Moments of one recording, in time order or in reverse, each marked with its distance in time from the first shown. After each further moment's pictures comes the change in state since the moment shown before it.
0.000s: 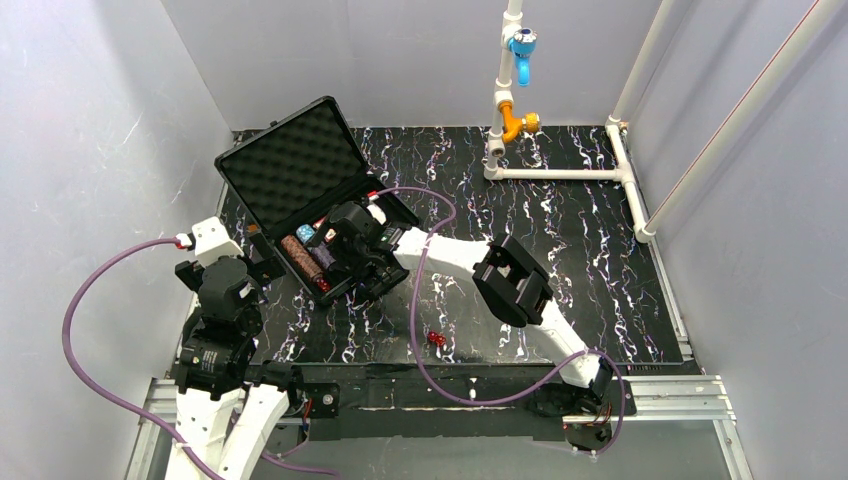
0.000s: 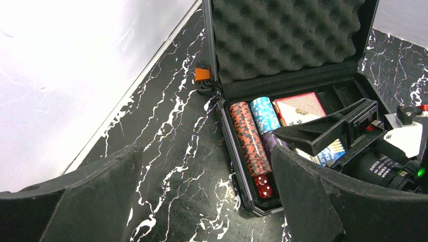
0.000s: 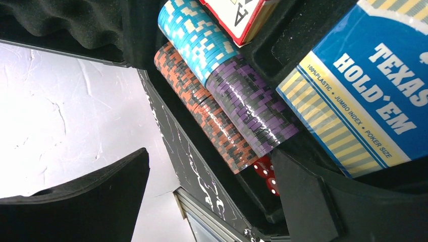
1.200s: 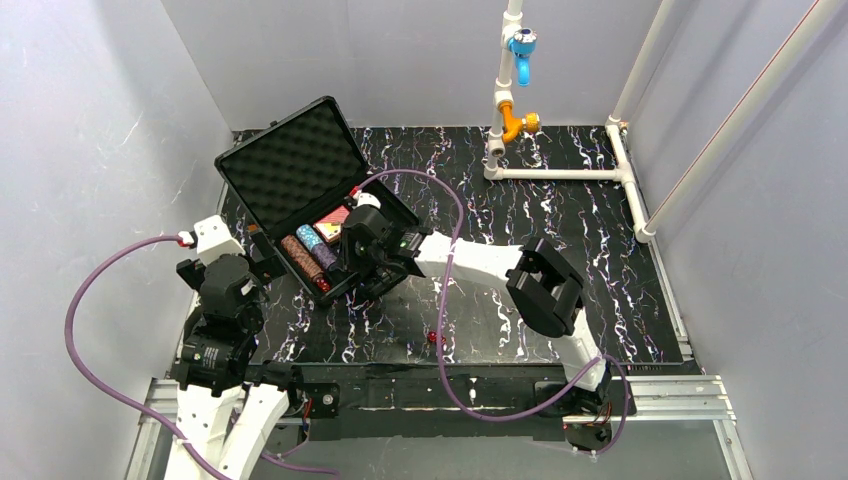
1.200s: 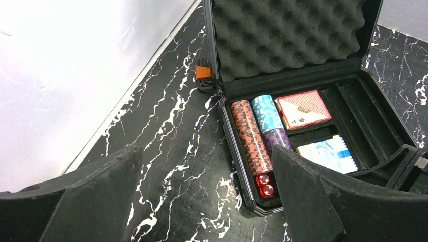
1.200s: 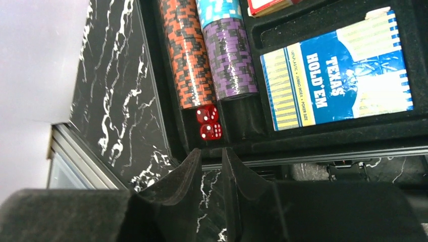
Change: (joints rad) left arm 0.000 0.015 -0.001 0.000 -0.003 0.000; right arm 0.026 -0.239 -0.238 0.023 0.003 -0.650
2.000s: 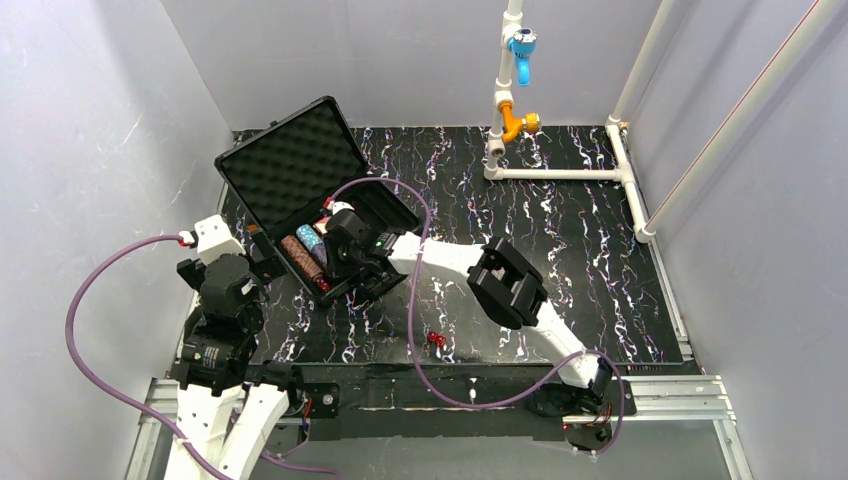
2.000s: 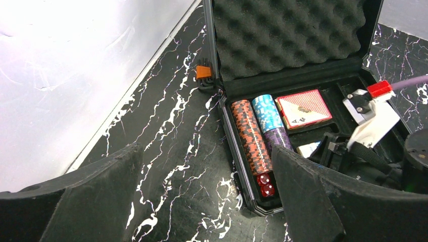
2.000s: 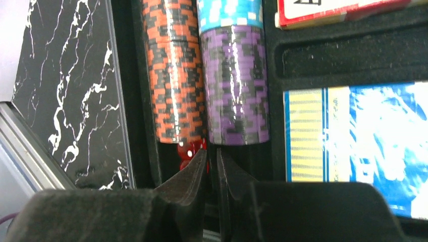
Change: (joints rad) left arm 0.000 0.002 -0.001 0.000 0.000 0.004; right arm -0.001 0.253 0.238 -0.057 -0.101 -0.187
